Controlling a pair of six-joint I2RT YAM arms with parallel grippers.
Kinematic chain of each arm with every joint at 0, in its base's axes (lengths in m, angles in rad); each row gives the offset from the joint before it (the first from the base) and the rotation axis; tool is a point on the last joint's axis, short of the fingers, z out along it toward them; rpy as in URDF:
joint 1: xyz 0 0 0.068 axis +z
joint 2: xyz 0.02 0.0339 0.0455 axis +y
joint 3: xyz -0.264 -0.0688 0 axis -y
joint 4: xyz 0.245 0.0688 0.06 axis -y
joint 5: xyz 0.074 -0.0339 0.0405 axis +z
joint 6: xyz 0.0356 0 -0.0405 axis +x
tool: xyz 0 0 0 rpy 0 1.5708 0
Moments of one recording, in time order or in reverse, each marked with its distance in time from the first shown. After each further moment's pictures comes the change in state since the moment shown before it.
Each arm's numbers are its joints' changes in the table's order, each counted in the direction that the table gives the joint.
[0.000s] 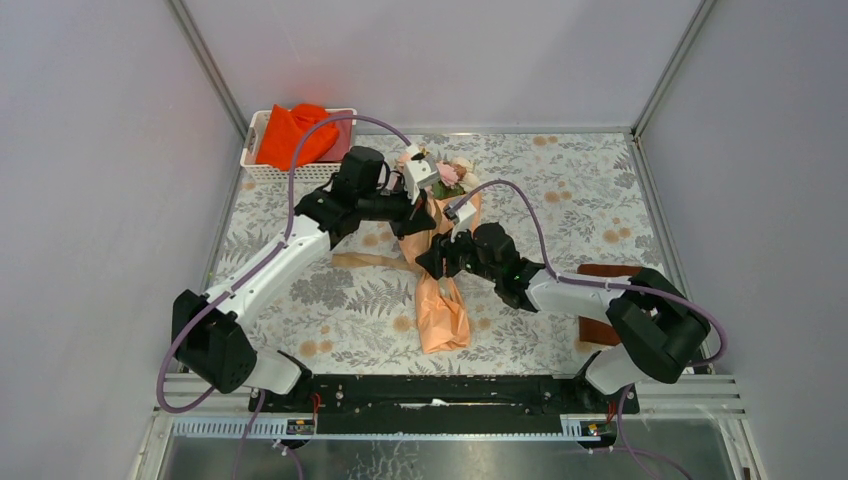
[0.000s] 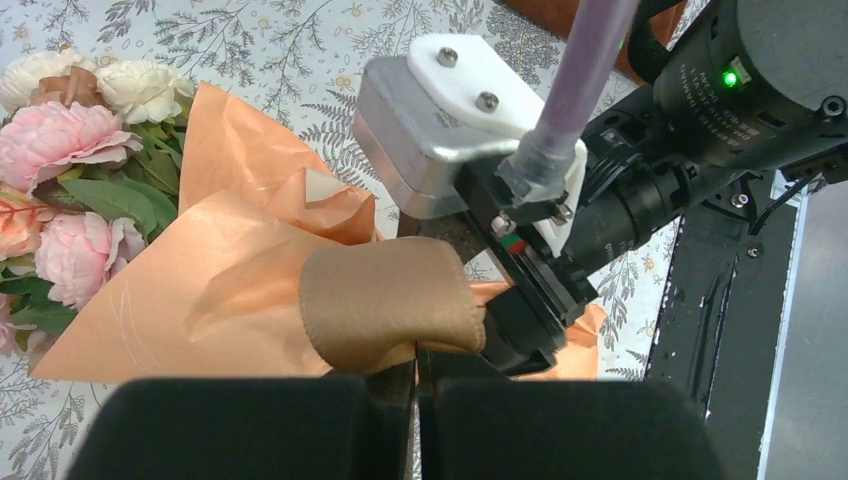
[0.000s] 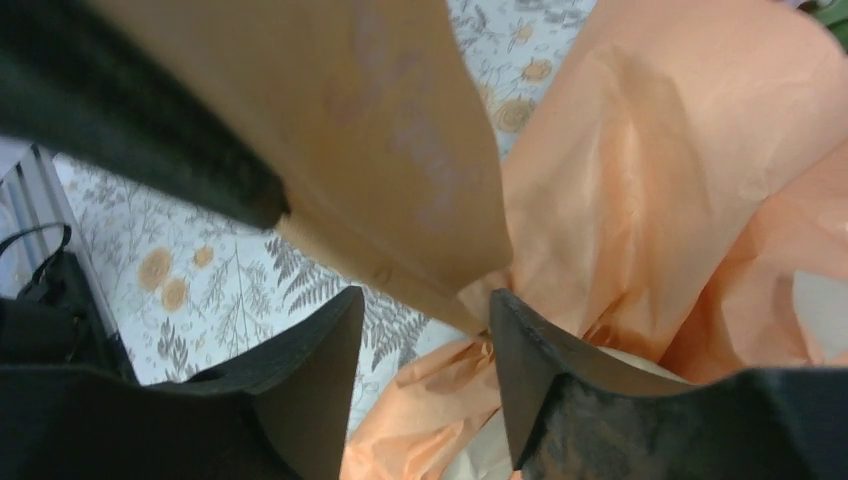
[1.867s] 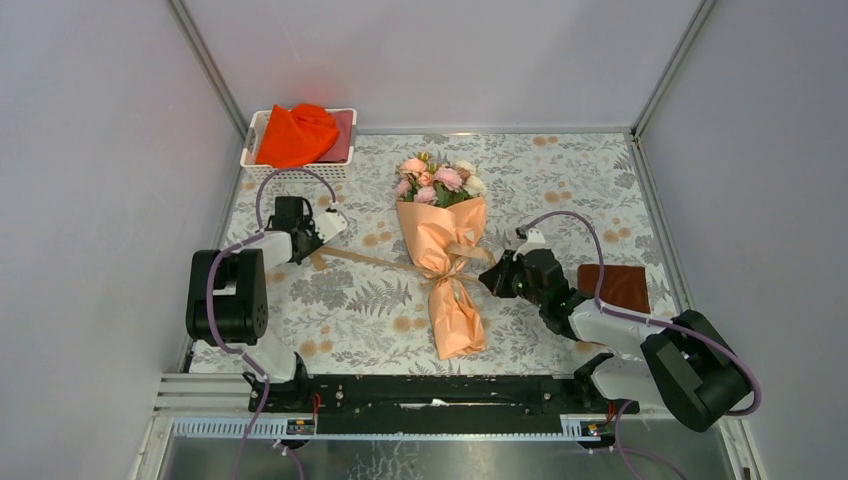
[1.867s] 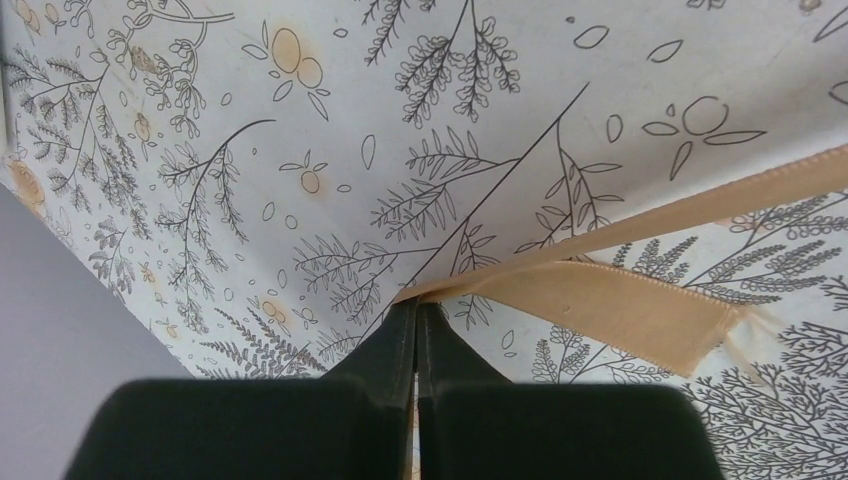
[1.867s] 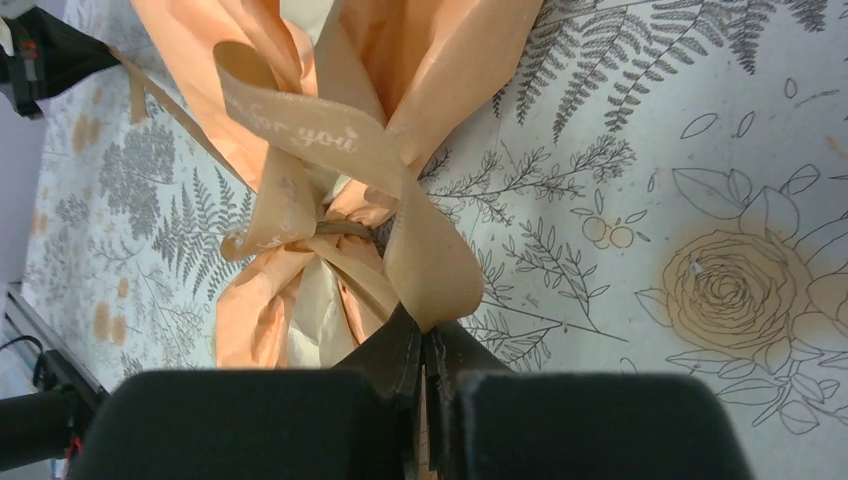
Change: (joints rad) left arm 0.593 0.212 -0.478 0.274 0.646 0.777; right arm -0.222 -0.264 -0.368 -0.098 -0.100 0.315
